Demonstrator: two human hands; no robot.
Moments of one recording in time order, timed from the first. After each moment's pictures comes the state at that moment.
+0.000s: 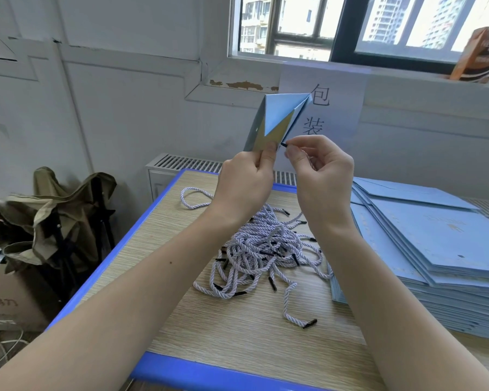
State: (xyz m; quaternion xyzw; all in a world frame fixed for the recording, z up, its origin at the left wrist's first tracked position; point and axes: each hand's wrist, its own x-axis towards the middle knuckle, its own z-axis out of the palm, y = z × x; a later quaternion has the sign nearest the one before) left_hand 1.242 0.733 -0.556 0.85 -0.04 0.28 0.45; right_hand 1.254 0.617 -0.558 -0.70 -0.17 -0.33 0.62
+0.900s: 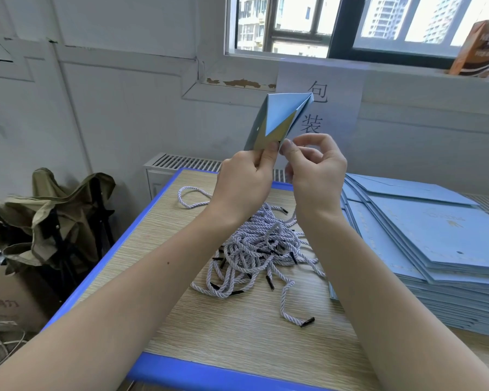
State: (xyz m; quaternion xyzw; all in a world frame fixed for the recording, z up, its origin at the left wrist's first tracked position) left_hand 1.240 0.730 -0.558 0.84 -0.06 0.27 0.46; right_hand 1.260 0.625 -0.557 -0.63 -0.11 -0.25 0.73
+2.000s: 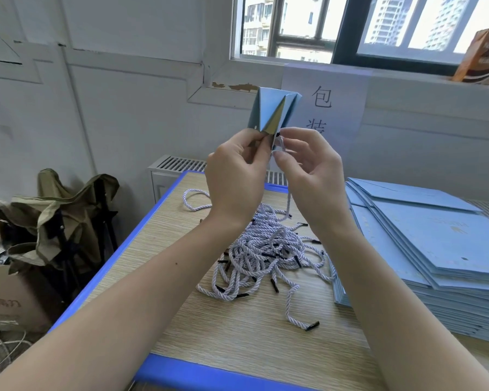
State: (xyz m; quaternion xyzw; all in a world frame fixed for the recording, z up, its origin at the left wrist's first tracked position) left_hand 1.247 0.735 -0.562 0.70 -0.09 0.44 0.56; right_hand 1.248 0.621 -0.552 -0.72 -0.22 -0.25 0.60
